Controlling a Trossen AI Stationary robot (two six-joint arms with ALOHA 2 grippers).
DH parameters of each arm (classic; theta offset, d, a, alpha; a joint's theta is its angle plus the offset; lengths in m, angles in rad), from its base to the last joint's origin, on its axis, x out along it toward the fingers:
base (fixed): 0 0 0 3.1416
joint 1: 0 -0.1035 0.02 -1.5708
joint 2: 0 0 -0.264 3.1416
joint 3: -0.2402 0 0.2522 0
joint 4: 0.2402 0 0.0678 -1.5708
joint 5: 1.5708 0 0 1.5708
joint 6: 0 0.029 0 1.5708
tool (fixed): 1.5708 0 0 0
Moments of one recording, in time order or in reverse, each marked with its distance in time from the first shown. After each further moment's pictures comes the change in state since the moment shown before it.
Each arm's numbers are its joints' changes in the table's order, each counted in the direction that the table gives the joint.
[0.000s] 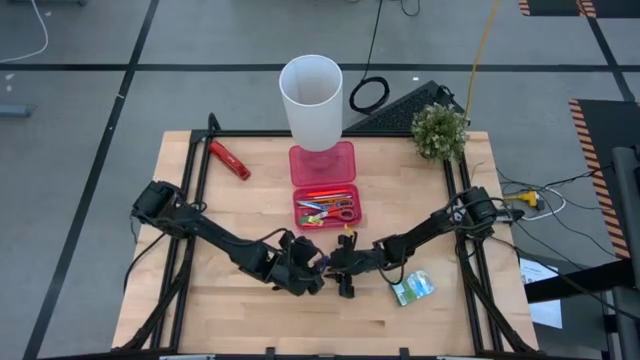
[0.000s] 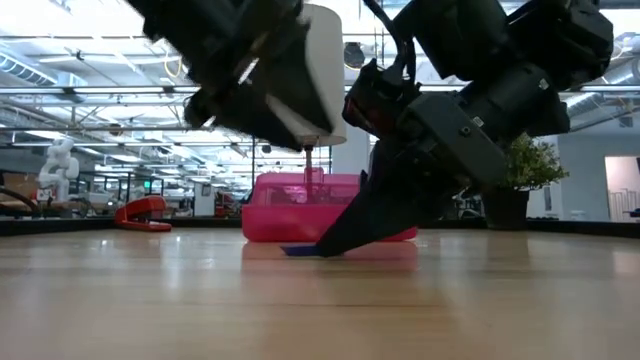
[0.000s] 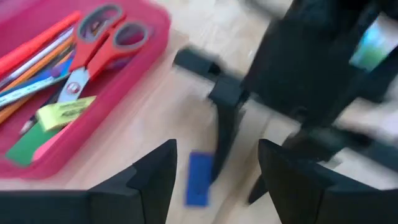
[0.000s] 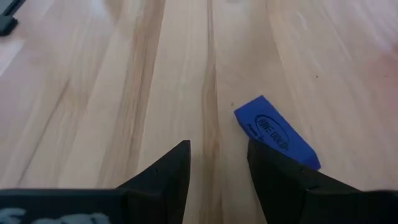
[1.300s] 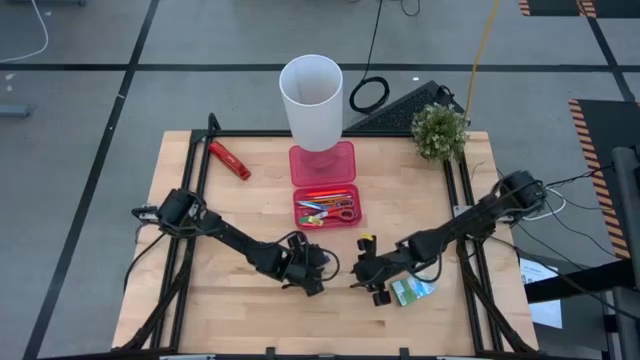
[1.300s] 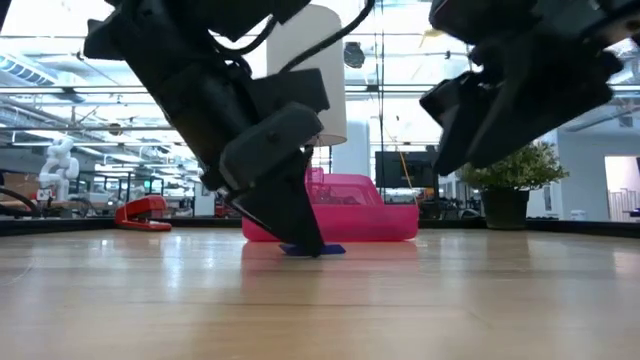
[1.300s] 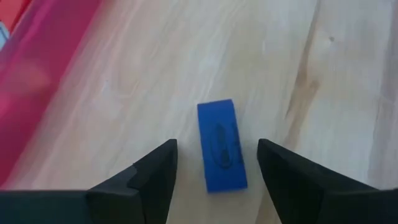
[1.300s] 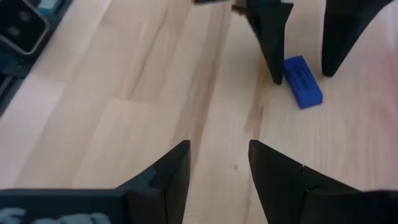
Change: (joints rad) left arm -0.063 -0.184 0.001 -0.020 0.177 0.234; right arm -0.114 0.383 0.018 0.551 -0.055 -0.132
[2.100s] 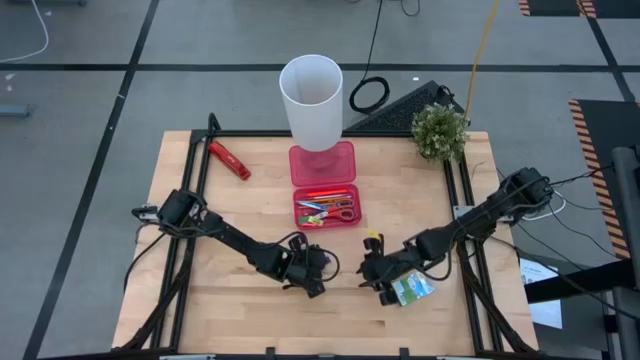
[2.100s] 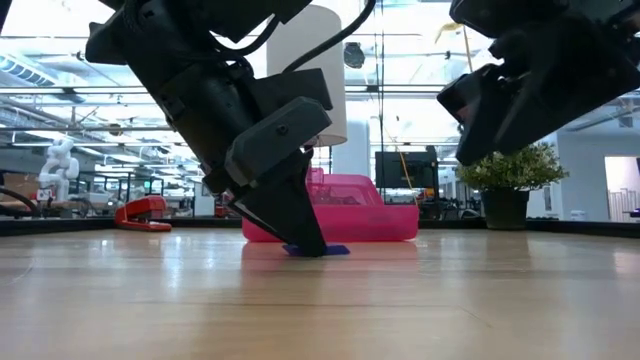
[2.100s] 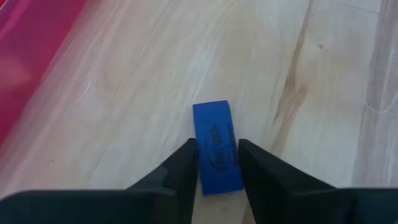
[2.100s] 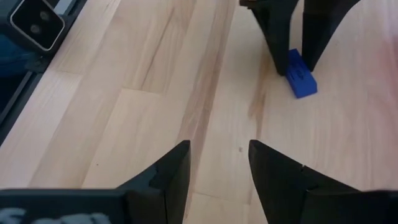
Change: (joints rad) left arm -0.003 -0.018 -0.001 -0.010 0.025 -0.035; right arm -0.024 0.078 0.054 0.012 0.003 0.034
